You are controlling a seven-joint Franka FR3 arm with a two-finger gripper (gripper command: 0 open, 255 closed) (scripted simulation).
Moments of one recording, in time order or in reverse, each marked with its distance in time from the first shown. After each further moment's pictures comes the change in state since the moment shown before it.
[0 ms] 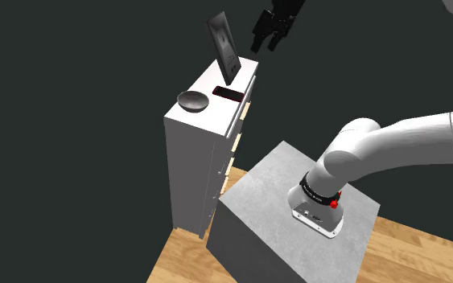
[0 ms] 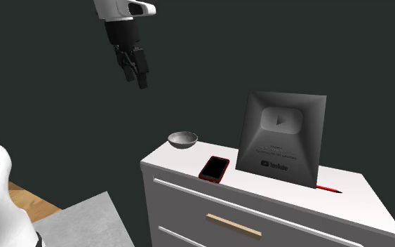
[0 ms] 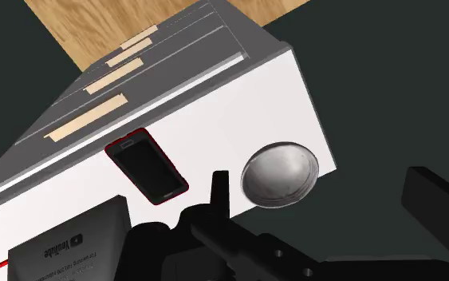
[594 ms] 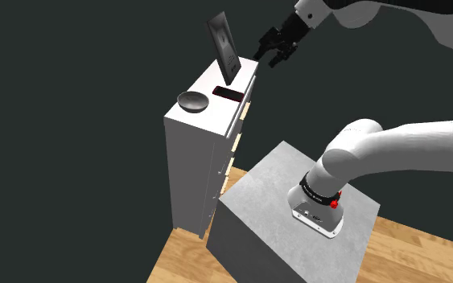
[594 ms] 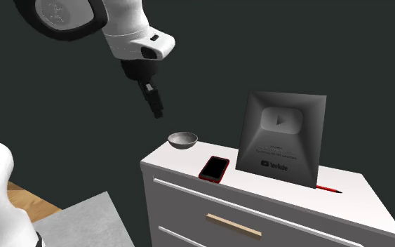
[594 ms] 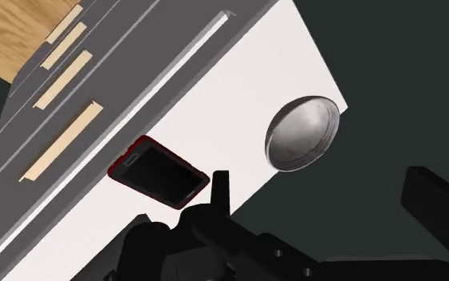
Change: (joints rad) arm -0.060 -0.087 -0.204 -0.270 0.157 0.296 -0.047
